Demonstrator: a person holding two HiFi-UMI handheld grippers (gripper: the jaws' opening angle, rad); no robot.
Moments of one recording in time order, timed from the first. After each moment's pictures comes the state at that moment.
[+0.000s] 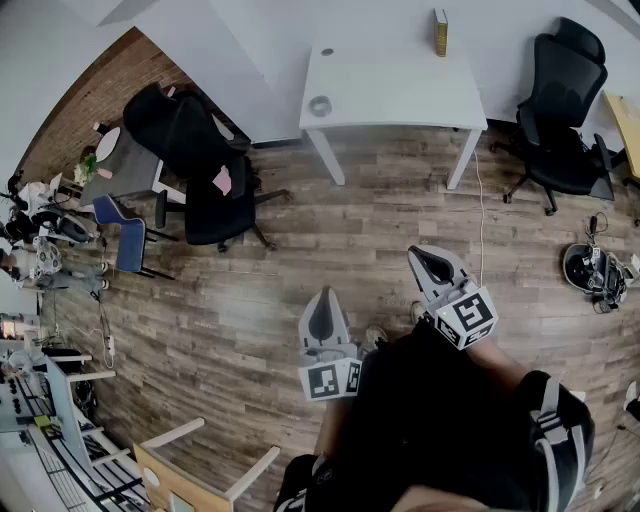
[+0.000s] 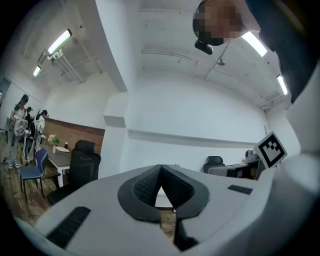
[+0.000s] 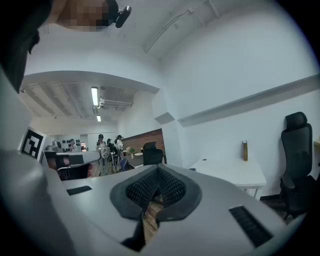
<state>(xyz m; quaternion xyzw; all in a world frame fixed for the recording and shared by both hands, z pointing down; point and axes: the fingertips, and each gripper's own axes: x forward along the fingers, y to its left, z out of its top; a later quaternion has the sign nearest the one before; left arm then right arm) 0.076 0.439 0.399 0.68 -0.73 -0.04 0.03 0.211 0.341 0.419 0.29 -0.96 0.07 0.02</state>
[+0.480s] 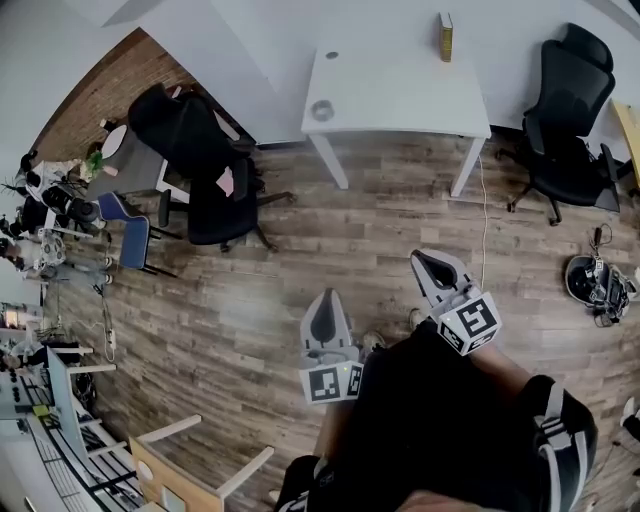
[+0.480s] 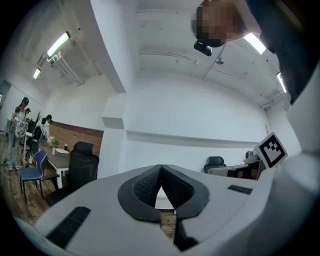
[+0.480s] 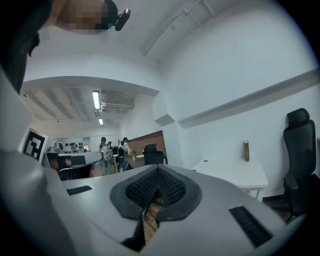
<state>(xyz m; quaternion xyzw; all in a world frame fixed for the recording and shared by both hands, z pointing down) 0.110 0.417 0.393 0.68 -0.74 -0.04 0.02 0.241 0.320 0.416 0.27 -0.96 0.07 0.01</state>
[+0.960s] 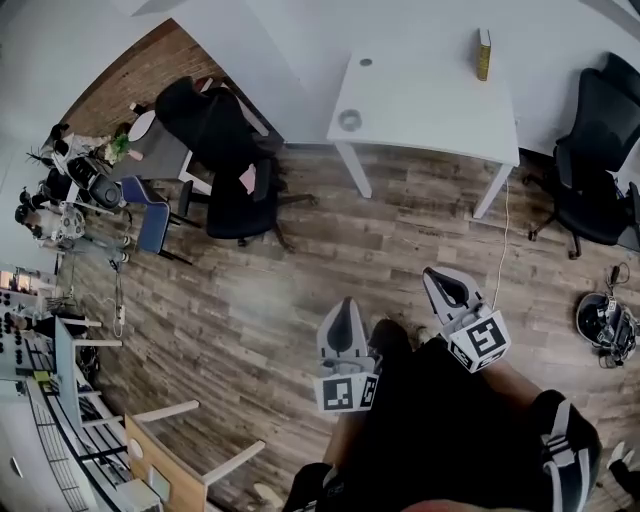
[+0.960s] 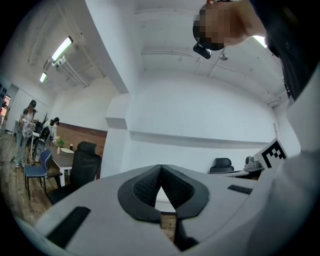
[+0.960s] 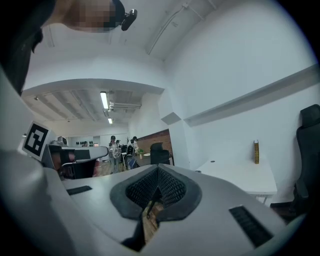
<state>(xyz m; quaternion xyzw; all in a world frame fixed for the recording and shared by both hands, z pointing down) 0.138 0.361 0.386 0.65 -0.76 -0.05 0.02 0.247 0.267 0.419 0.21 -0.97 0.06 0.01</state>
